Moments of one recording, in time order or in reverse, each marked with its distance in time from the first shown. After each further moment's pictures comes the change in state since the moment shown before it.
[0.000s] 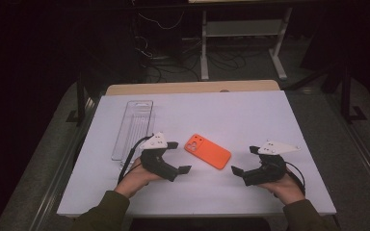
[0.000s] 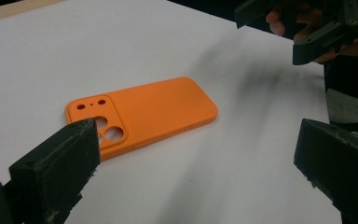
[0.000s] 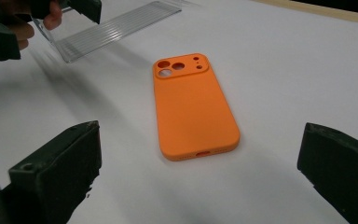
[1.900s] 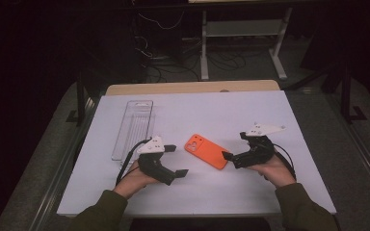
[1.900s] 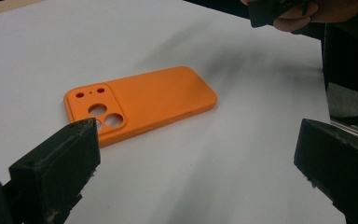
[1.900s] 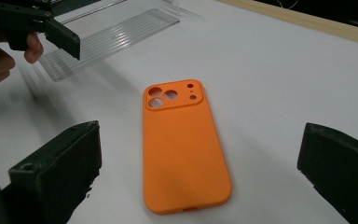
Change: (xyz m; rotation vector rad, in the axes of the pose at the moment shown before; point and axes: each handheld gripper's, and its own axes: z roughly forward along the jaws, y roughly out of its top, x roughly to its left) left arm 0.002 -0.012 -0.006 -0.003 -0.011 0.009; right arm -0.012 0.040 0.031 0.029 0.014 -0.023
